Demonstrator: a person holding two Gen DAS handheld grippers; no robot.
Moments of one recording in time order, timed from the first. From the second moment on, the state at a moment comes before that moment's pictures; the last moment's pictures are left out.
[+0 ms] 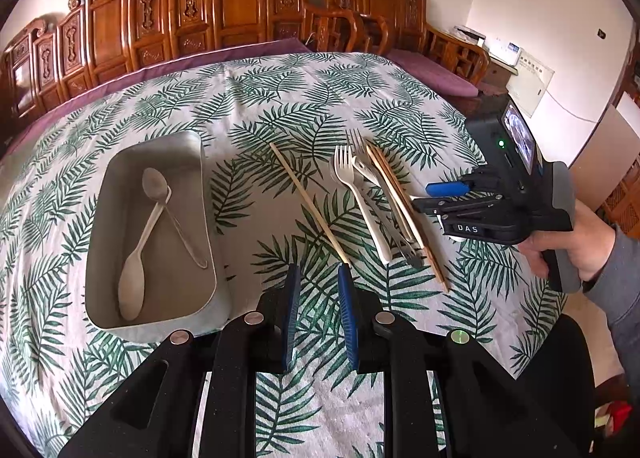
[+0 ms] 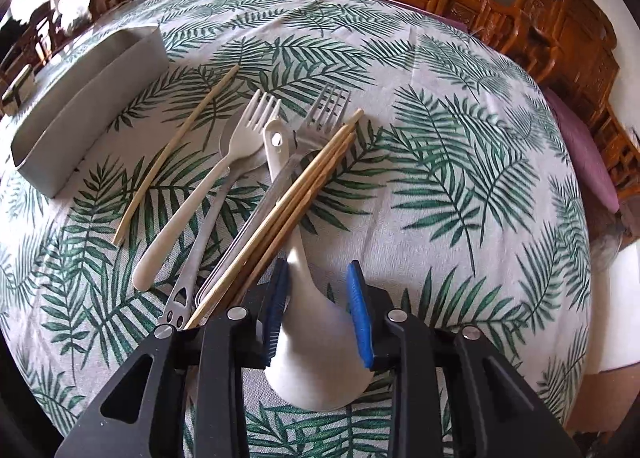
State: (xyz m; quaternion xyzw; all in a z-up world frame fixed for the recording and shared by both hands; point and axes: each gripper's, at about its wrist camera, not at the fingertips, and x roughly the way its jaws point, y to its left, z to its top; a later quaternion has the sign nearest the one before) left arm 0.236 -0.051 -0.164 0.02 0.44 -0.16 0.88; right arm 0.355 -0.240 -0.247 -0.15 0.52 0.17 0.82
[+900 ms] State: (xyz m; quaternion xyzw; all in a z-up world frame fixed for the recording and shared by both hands) left arm 0.222 -0.061 -0.148 0.02 0.43 -0.16 0.89; right arm 0.340 -0.242 -0.191 -0.11 0.48 0.19 0.85
